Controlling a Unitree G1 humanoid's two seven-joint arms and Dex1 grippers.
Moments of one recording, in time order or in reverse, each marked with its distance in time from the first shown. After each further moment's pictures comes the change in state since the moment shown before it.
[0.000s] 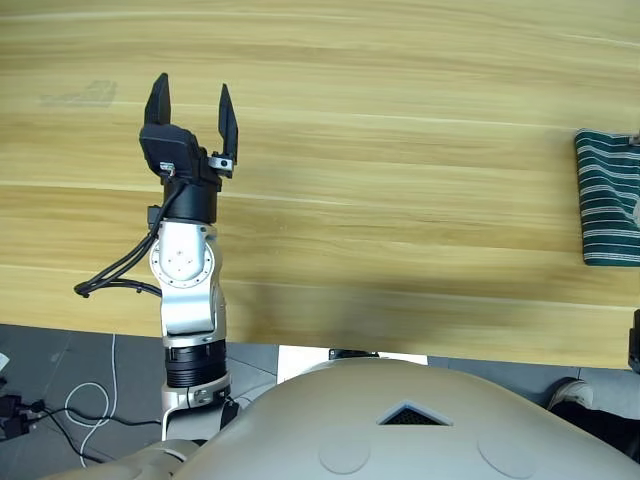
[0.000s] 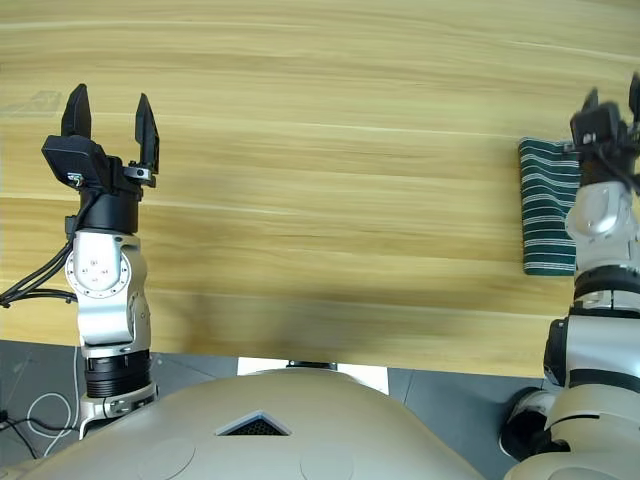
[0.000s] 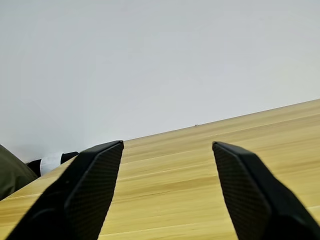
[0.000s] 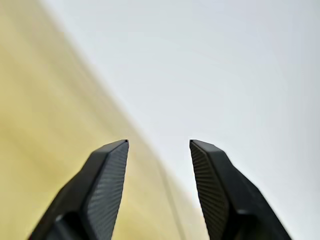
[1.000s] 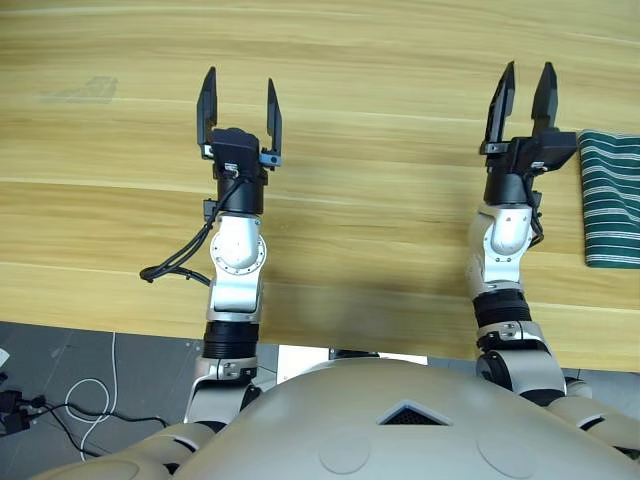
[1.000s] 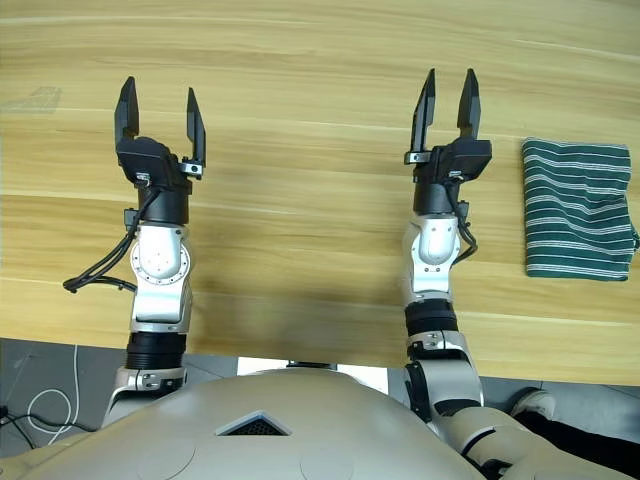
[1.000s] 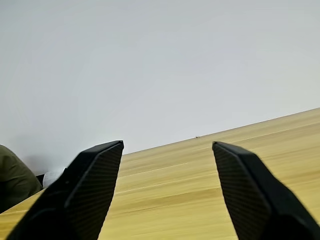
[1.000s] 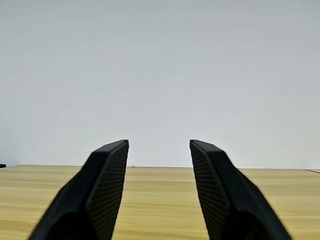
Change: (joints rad) left arm -0.092 -0.098 -0.113 0.273 0.194 -0.254 0.183; right arm 0.284 0.714 -0.089 -0.420 0.427 -0.188 0.312
